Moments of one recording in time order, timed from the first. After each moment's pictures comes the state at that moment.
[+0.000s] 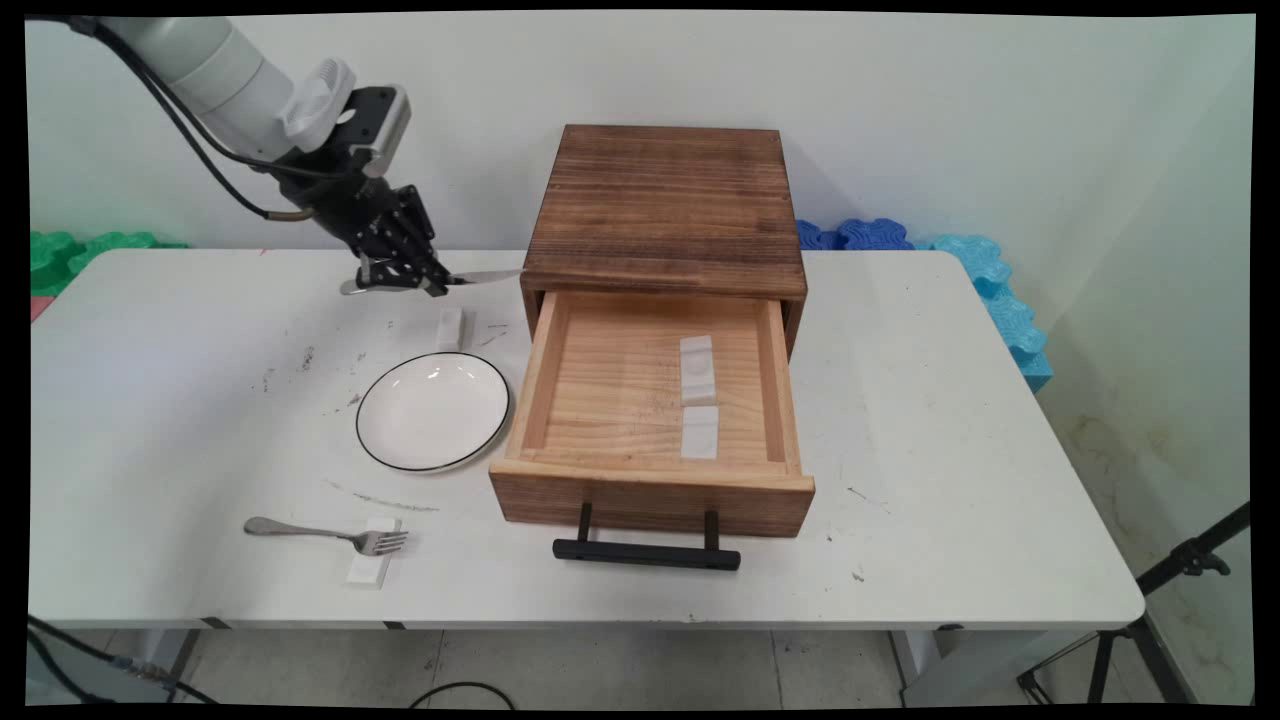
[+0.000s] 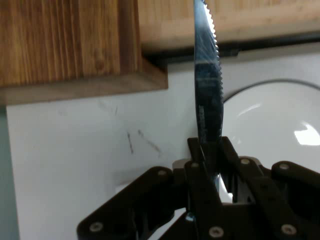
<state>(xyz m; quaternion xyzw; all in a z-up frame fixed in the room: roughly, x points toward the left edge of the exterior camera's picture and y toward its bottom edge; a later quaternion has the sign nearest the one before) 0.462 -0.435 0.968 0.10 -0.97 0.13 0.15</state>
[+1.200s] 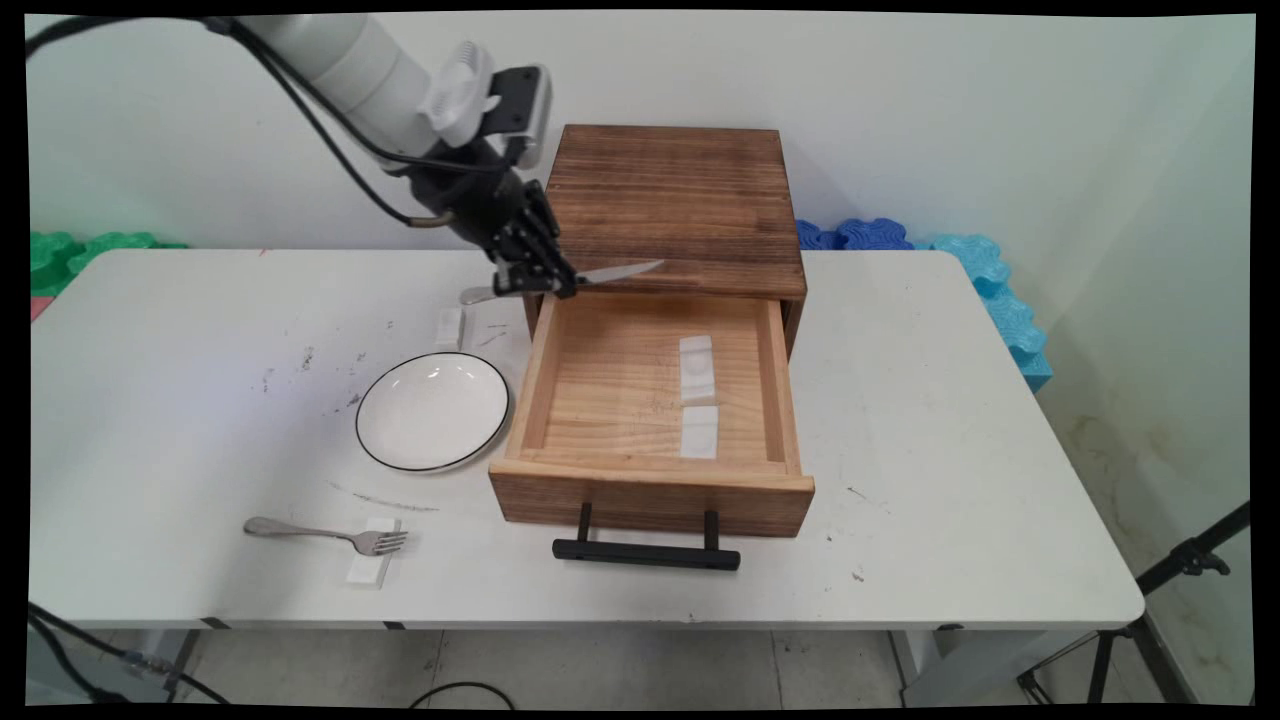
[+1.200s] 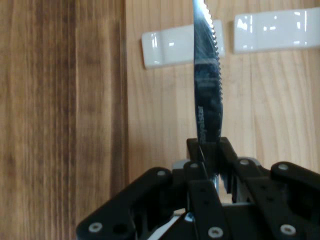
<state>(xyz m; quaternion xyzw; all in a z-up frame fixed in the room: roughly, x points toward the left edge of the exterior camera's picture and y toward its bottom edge) 0.326 -0.438 0.985 0.11 -0.96 0.15 0.19</state>
